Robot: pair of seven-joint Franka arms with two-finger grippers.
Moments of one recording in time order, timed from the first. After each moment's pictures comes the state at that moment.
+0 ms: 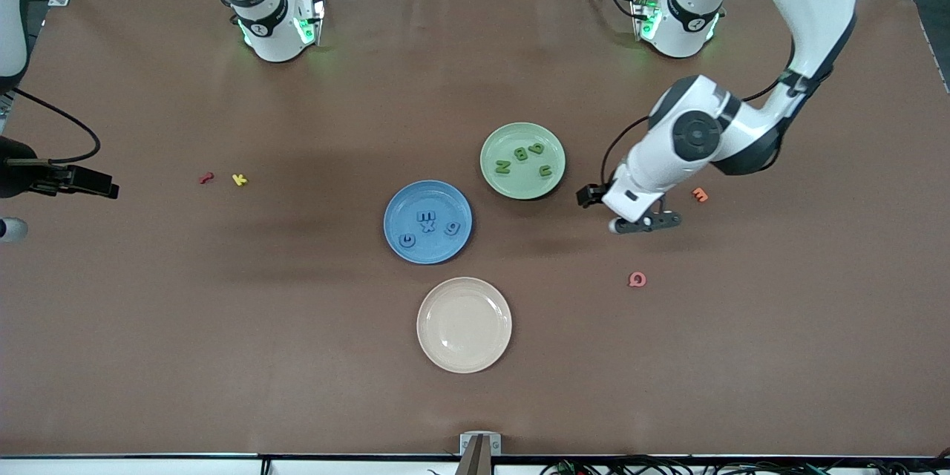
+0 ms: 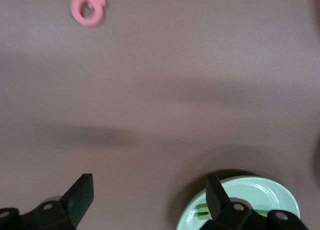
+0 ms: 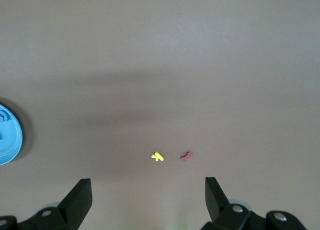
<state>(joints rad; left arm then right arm) 0.41 0.40 -0.84 -2.06 0.19 2.31 -0.63 -0.06 0.25 -0.02 -1.39 -0.01 1.50 -0.03</state>
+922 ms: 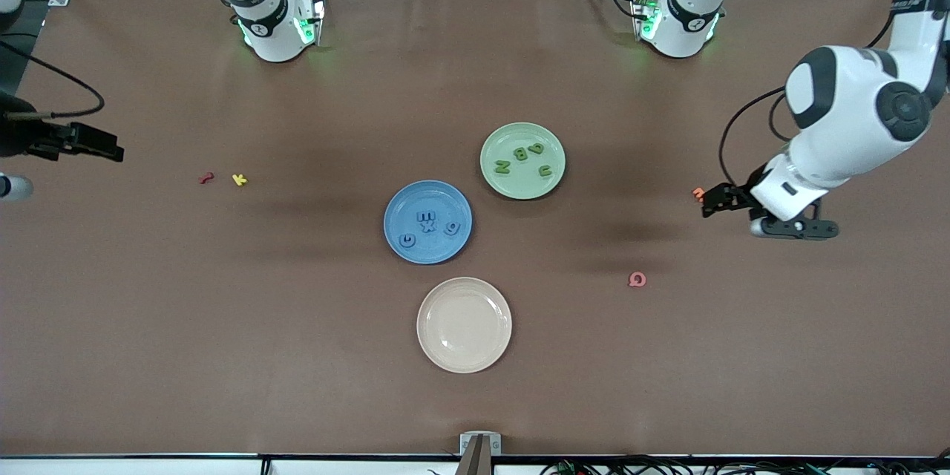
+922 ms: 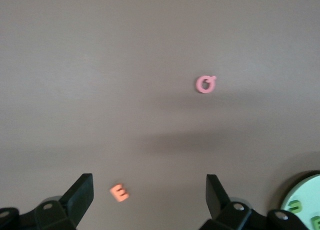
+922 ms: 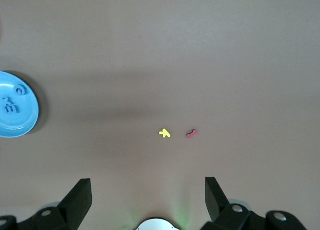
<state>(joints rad) 0.41 0.11 -0.48 -2.06 -0.06 2.21 0.00 -0.02 0.14 -0.02 -1.39 -0.01 1.36 -0.01</state>
